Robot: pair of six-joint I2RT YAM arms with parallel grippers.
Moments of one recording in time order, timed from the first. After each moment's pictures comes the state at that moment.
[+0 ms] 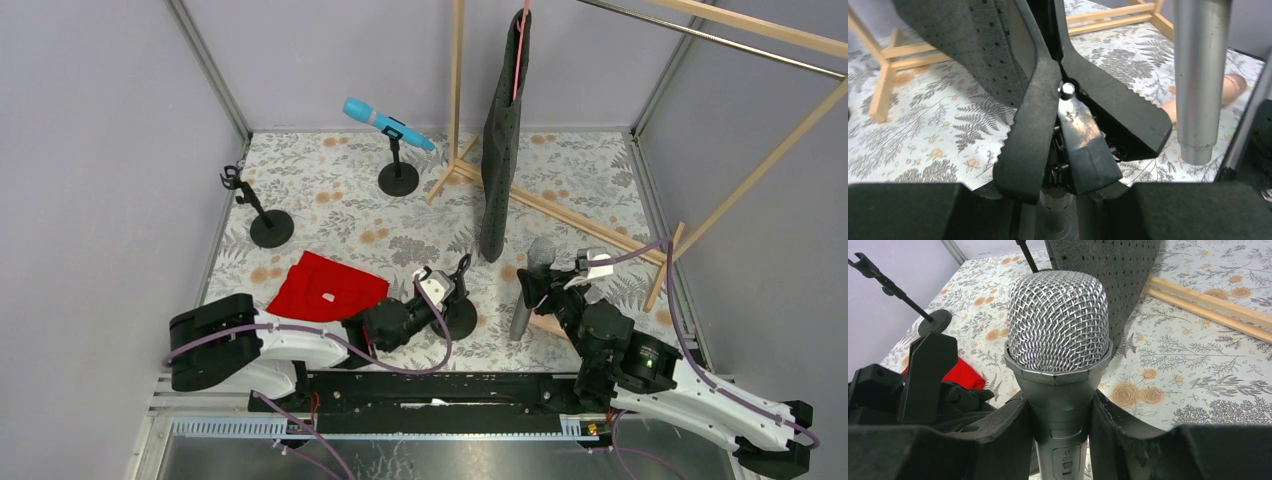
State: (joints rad) left arm -1.29 1.37 0.41 0.92 -0.43 -0.04; right arm 1.12 0.30 0.44 -0.28 0.74 0.41
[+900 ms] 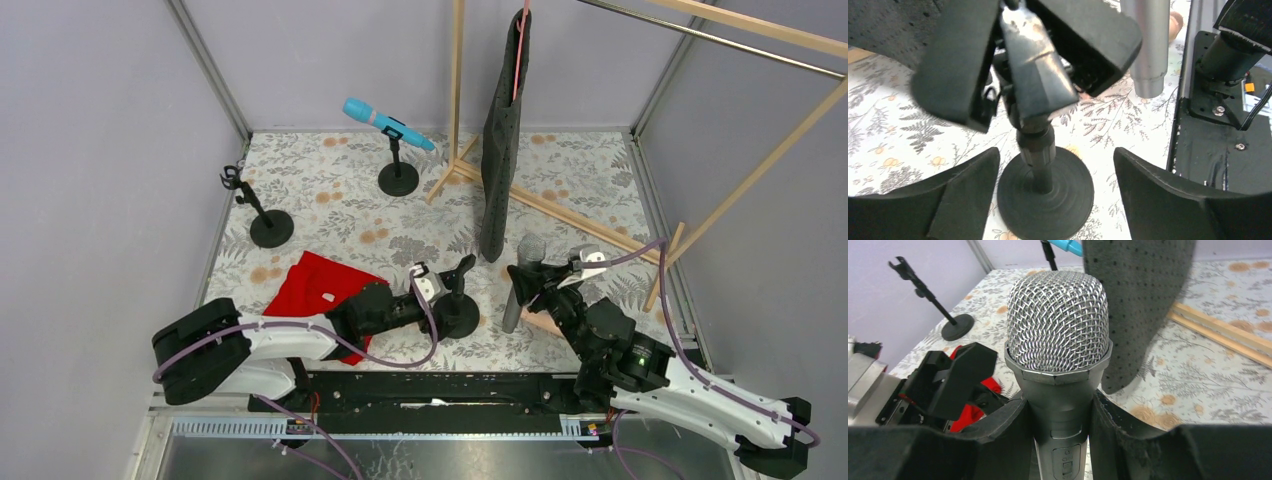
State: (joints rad) left arm -1.06 1.30 0.36 0.82 0.16 0.02; right arm 1.12 0.34 0.43 -0.13 0.68 0.32
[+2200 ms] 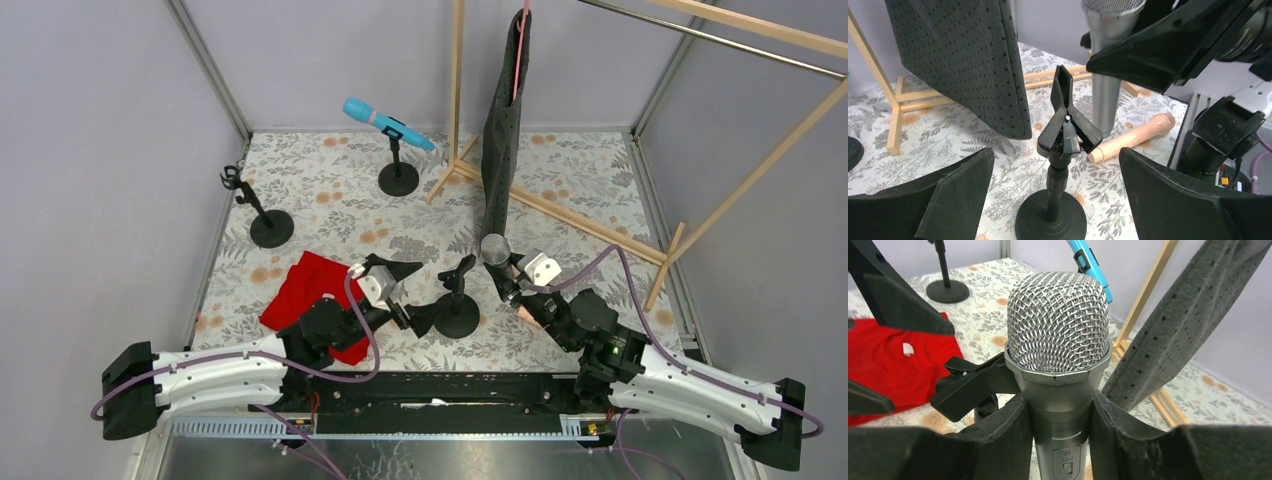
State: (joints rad) left arm -1.18 0.79 0.31 0.62 -0.18 -0.07; right arm 1.12 0.52 0.41 0.19 0.44 -0.21
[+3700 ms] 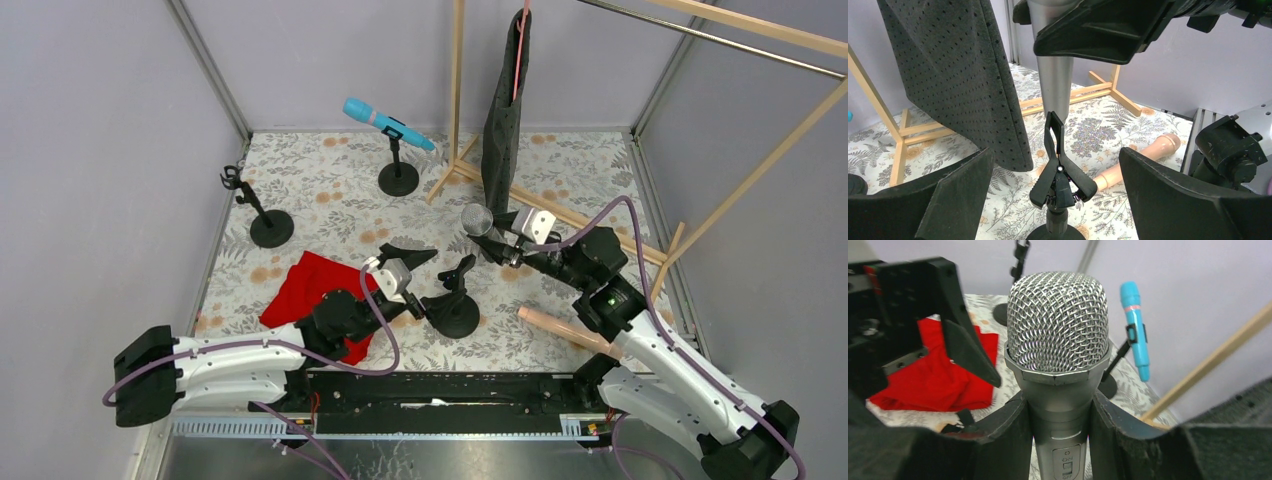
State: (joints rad) left arm -1.18 0.95 0.41 0.76 -0.16 0.00; right arm 0.64 0.80 0.70 0.20 -0.41 -0.31
